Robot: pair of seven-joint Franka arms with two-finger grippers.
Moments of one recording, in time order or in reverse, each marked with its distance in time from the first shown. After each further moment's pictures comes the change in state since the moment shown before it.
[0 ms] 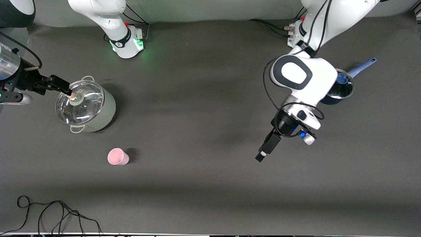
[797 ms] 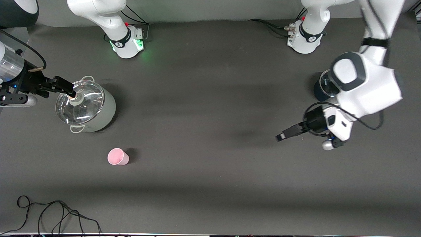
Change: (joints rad) left arm 0.010 -0.265 0.411 -0.108 0.726 -0.935 -0.223; right arm 0.220 0.047 -0.177 0.066 0.000 0.002 0.000
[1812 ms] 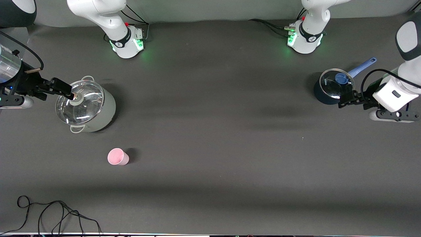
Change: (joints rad) left arm 0.096 -0.205 0.105 0.036 0.504 -0.465 0.269; right arm 0.003 0.011 -0.003 0.031 0.000 0.000 0.000
